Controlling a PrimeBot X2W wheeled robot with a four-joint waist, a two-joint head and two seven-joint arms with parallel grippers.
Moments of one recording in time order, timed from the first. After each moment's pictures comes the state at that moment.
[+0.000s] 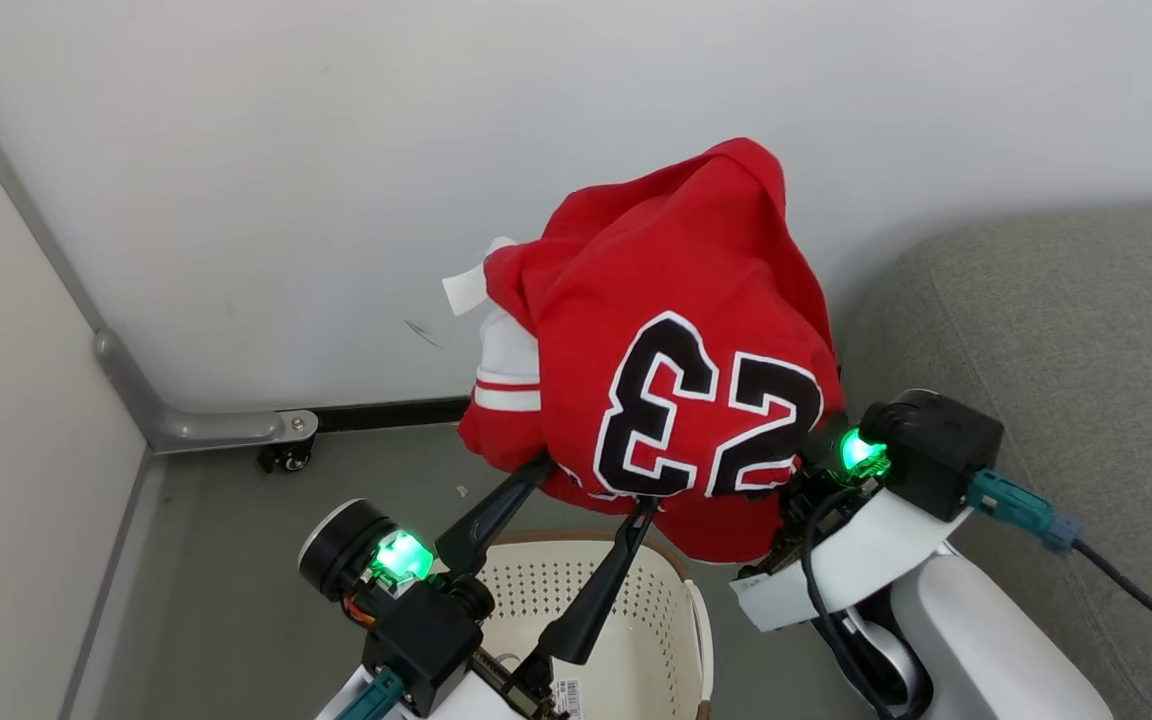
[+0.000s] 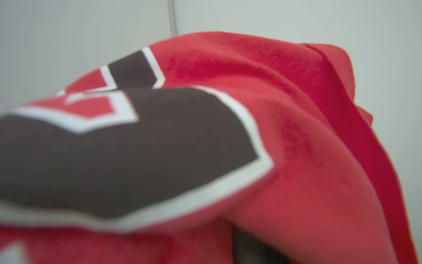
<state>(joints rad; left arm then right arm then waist) -0.18 0.04 -0.48 -0.11 -0.14 -0.13 -0.26 -0.32 -0.06 0.44 -0.04 0.31 0.13 -0.25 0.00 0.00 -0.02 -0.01</state>
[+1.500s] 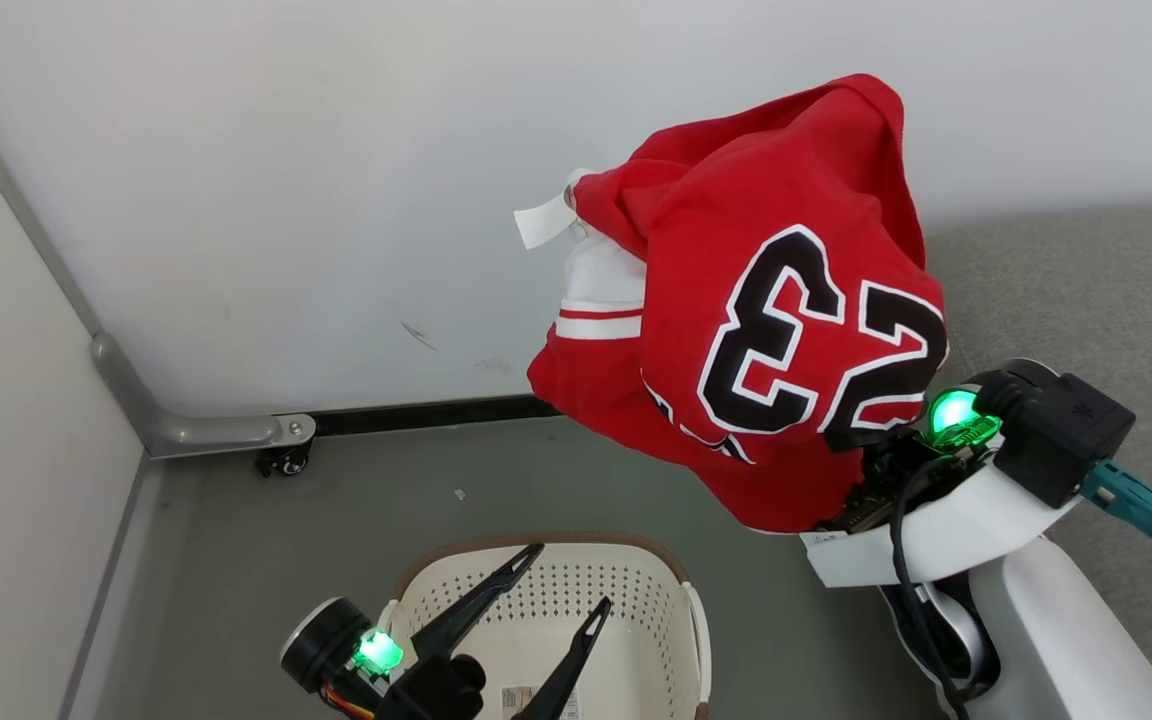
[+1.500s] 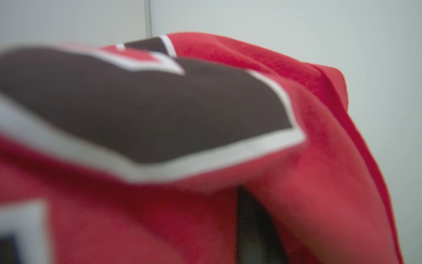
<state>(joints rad) -0.09 0.11 -0.49 0.04 -0.08 -0.13 -0.26 -0.29 -0.06 0.28 -0.14 0.26 0.13 -0.25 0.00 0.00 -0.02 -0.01</state>
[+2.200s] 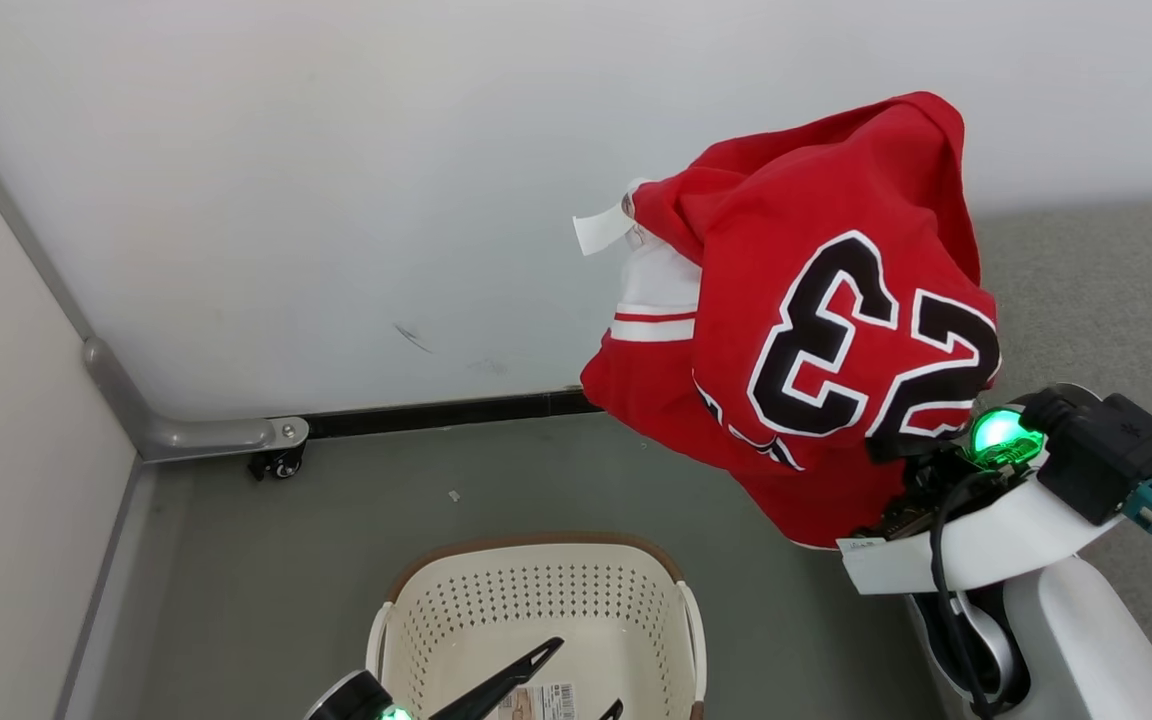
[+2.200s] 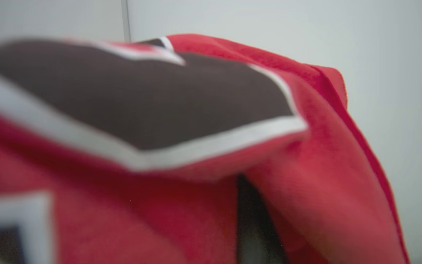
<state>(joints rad) -0.03 0.15 -0.59 0.10 -0.05 -0.13 -0.26 -0.23 -0.06 0.20 -0.17 0.24 0.13 -0.25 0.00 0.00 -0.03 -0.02</state>
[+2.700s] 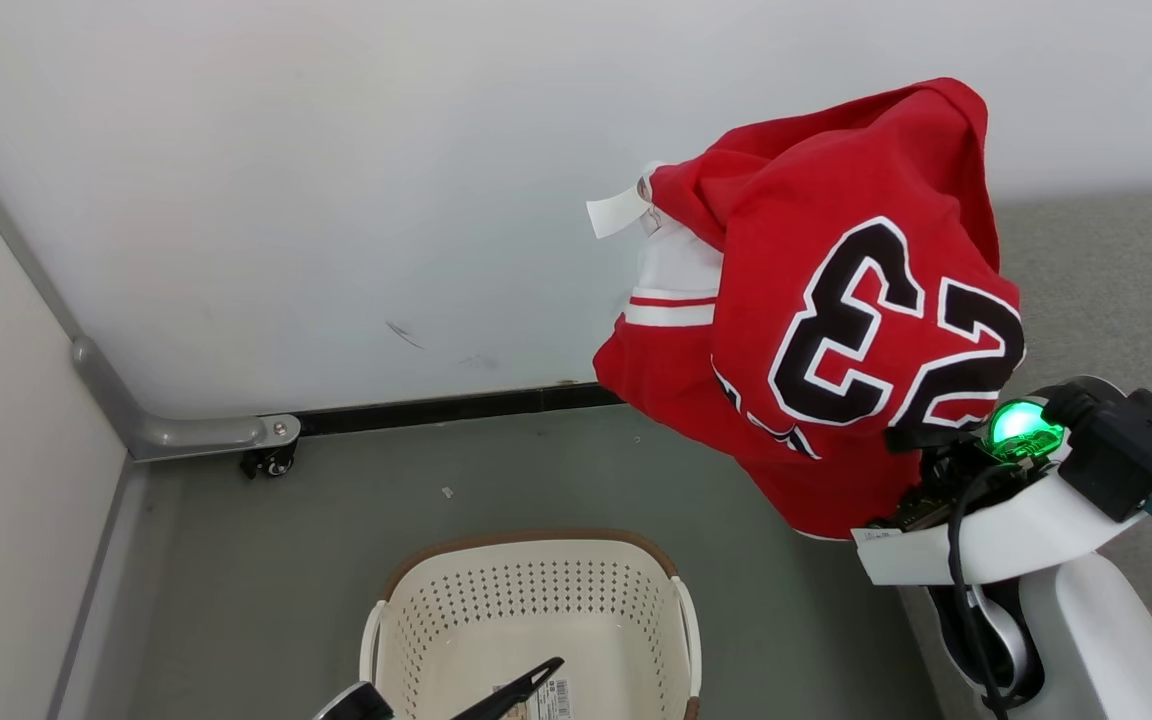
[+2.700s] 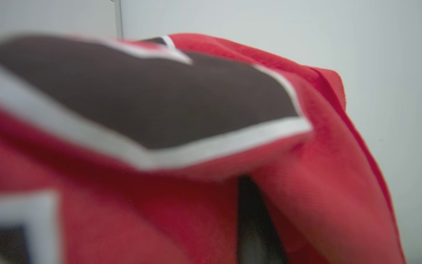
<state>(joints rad) -0.03 0.17 -0.62 0.11 -0.03 -0.13 -0.26 -0.23 -0.06 0.18 -0.18 0.24 0.13 -0.25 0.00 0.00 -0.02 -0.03</state>
